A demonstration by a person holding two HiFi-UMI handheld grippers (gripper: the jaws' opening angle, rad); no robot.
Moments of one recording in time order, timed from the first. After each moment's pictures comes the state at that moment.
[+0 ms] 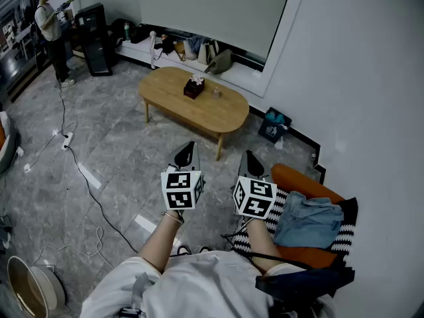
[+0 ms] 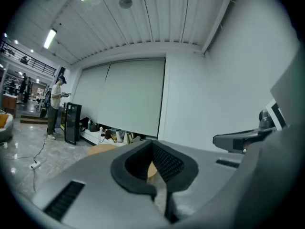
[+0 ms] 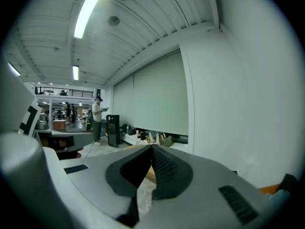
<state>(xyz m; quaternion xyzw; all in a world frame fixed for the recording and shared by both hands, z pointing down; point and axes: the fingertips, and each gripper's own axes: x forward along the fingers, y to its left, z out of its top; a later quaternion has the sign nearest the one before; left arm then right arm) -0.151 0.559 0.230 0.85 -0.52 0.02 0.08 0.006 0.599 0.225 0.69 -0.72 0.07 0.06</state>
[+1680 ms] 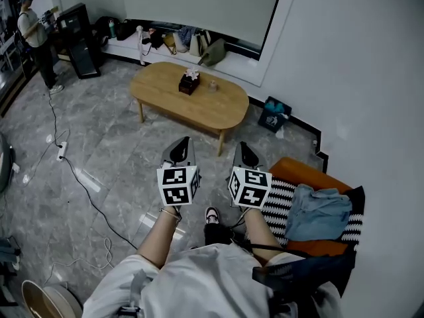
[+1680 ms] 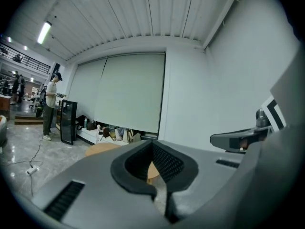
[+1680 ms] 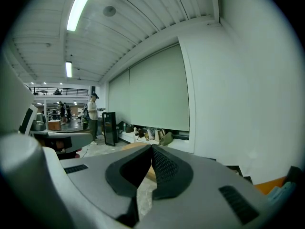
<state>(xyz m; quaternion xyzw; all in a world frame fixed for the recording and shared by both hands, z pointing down) -0.186 0.472 0.255 0.86 -0.50 0.04 0.08 -0.034 0.512 0.257 0.70 -0.70 0.10 0.07</state>
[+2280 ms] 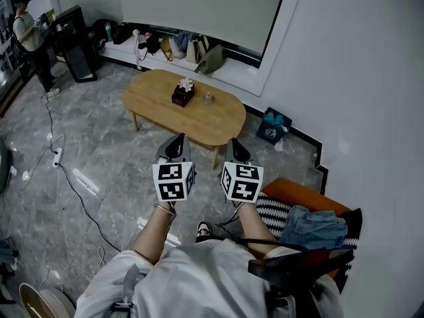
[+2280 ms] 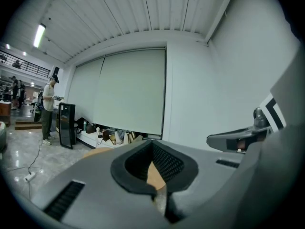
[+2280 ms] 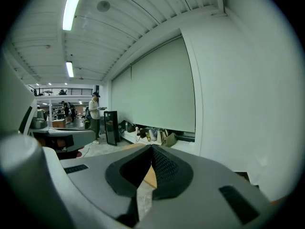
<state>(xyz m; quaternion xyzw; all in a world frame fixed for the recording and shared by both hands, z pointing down) -0.118 0.351 0.242 0.85 -0.52 0.06 0.07 0.023 0.381 0.251 0.68 -0.72 0.11 0.08</state>
